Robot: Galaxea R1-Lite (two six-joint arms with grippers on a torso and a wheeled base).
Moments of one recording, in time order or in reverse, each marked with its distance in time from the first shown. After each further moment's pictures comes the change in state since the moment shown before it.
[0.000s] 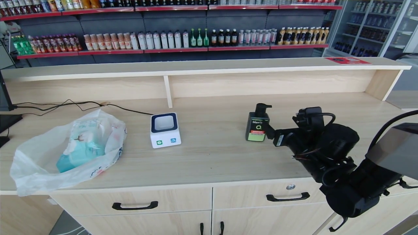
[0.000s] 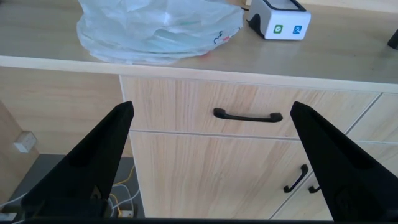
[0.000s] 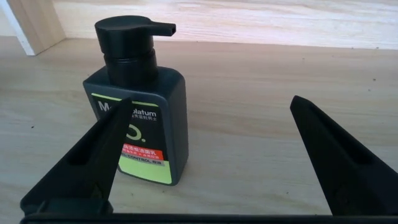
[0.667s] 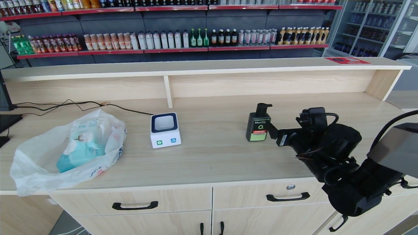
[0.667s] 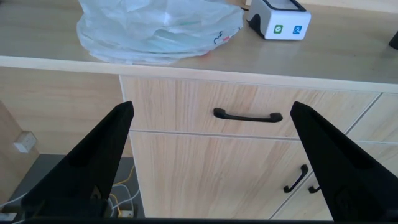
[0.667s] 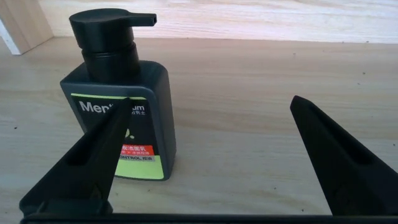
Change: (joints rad) left arm 0.000 0.000 0.000 0.000 0.000 0.000; right arm -0.030 0.002 0.007 0.000 -0.001 0.007
